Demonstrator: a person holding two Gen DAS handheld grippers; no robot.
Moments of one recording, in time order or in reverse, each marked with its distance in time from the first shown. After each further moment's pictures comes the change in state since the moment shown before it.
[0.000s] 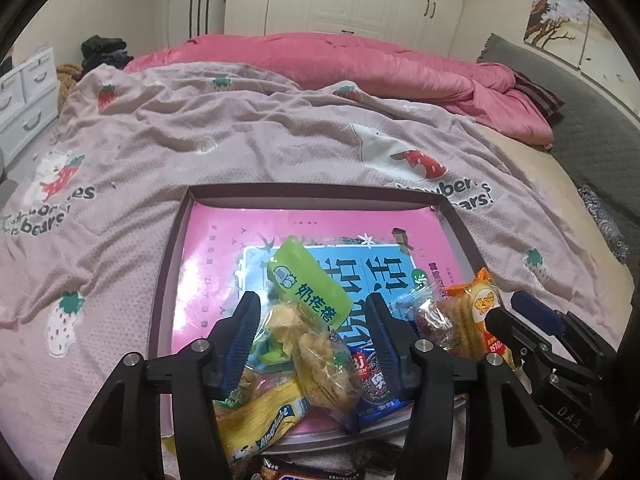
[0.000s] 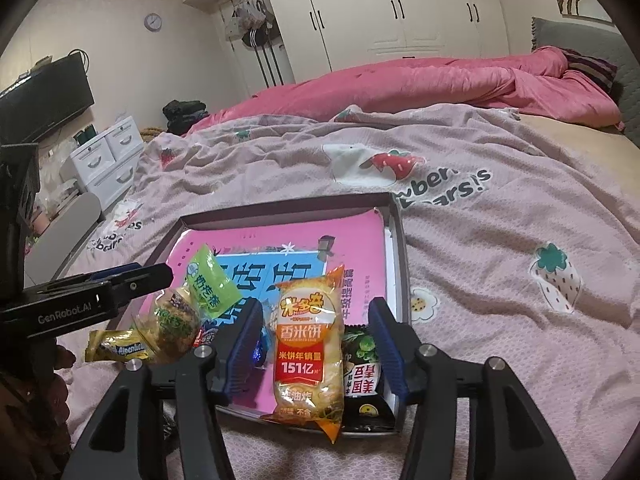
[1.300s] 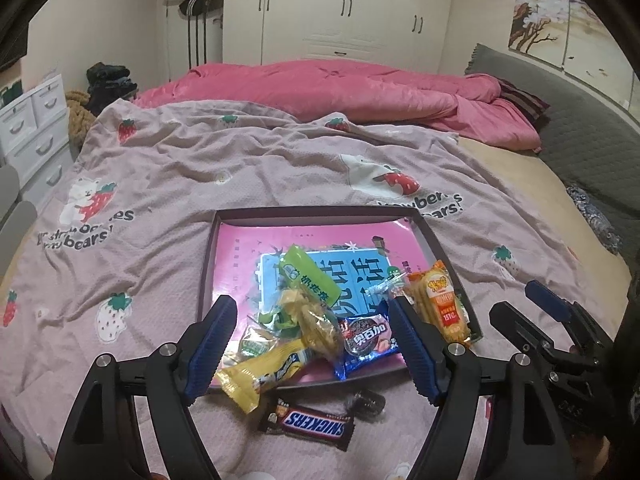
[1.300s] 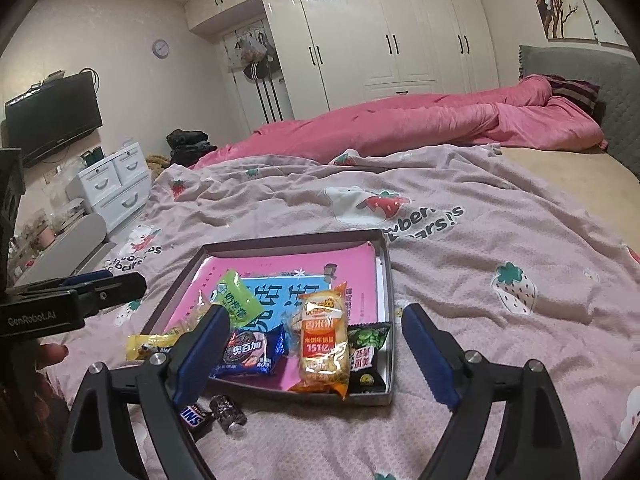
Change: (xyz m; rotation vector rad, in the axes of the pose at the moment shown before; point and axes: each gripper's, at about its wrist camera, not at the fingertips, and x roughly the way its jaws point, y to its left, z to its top) left arm -0.088 -0.007 -0.013 0.046 -0.074 0.006; right arm -0.074 0.018 -0.008 -0.010 -0.125 -0.016
